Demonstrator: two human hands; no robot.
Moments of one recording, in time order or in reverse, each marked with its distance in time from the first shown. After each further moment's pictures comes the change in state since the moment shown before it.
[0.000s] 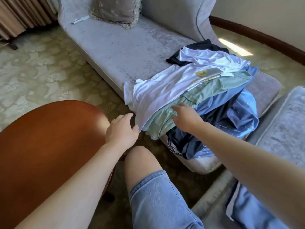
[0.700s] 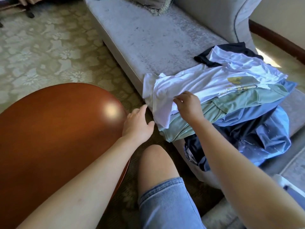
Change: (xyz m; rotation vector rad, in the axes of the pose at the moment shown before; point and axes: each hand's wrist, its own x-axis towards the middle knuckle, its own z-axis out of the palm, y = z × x) left_hand 0.045 -0.040 0.025 -0.200 0.021 -0.036; right_hand 0.088 -0.052 0.039 0.277 0.346 -0.129
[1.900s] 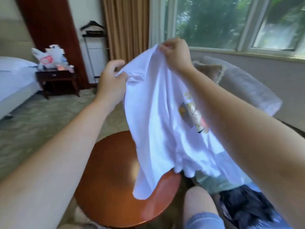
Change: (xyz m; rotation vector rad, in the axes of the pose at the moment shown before) left_hand -0.196 -0.033 -0.362 -0.676 0.944 0.226; right_hand -0.021 -0.459 -0.179 0.341 0.237 -0.632
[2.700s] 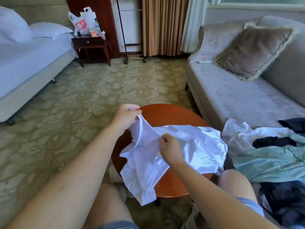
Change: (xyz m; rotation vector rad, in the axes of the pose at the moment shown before) left_hand -0.067 -0.181 -0.075 0.125 -0.139 -0.631; right_hand -0.301 0.052 0.200 0.140 -0.554 0.580
